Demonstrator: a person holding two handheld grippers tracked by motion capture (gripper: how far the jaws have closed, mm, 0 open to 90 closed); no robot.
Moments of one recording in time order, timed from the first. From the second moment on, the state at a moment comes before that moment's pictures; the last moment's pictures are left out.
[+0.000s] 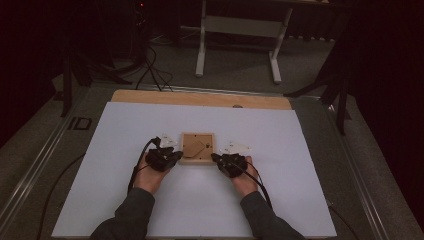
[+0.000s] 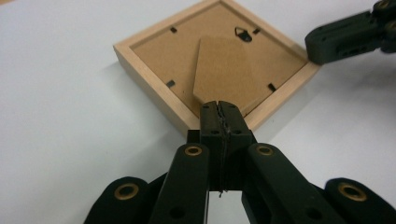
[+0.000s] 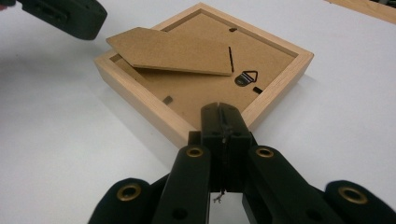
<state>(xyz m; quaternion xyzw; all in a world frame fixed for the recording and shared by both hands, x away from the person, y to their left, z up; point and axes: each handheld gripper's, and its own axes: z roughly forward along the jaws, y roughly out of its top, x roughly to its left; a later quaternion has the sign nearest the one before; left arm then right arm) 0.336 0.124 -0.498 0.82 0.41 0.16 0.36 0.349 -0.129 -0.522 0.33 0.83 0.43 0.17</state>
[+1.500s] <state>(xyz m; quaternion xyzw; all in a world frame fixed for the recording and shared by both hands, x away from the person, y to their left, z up) 0.338 0.111 -0.496 0.84 0.40 0.19 0.31 0.349 -0.128 -0.522 0.32 0.83 0.42 0.17</state>
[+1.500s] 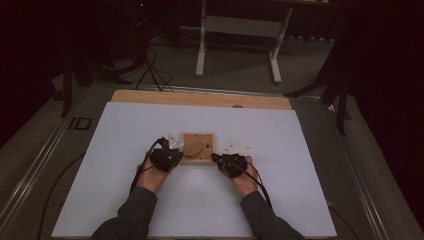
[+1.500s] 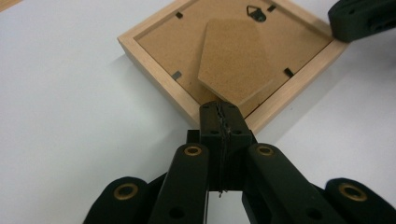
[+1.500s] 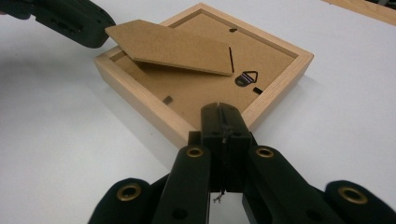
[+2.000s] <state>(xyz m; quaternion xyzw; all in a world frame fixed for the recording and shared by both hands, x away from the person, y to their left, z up) 0.336 0.112 -0.500 0.84 0.40 0.17 0.31 0.348 -0.128 -0.522 0.32 0.83 0.42 0.17</state>
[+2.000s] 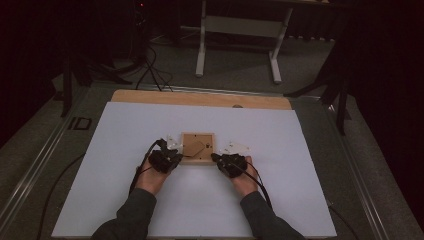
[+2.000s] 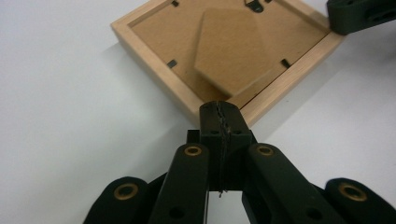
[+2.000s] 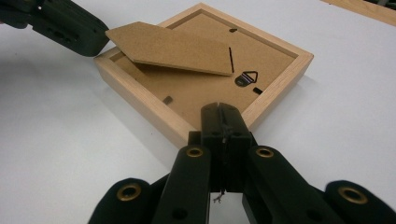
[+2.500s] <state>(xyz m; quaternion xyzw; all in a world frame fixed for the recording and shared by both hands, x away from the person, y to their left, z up) 0.346 0.104 -0.482 0.82 0.41 0.17 0.36 0.348 -0.128 -0.522 0.33 0.83 0.42 0.17</state>
